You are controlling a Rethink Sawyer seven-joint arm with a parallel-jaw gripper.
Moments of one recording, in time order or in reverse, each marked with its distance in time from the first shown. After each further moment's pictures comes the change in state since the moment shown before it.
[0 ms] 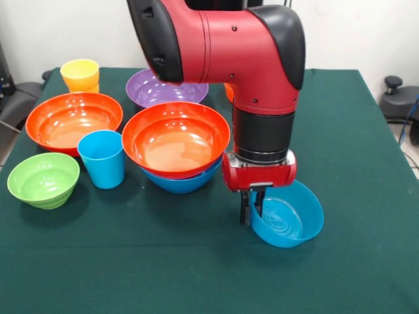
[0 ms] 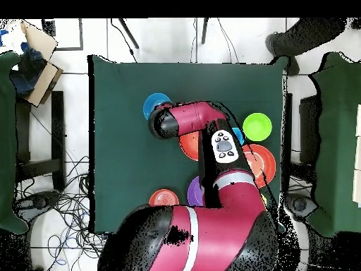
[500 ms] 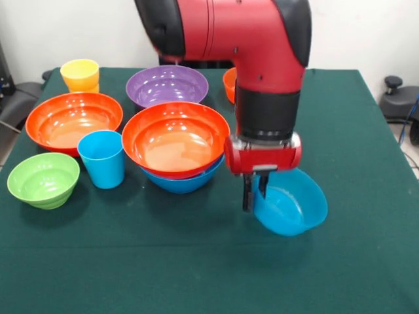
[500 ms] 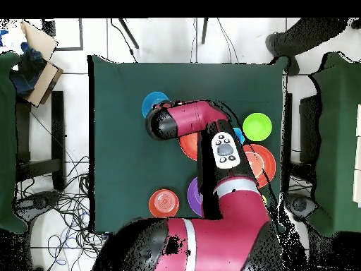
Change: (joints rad) arm 0.002 -0.089 -0.001 0.065 0.013 0.003 0.000
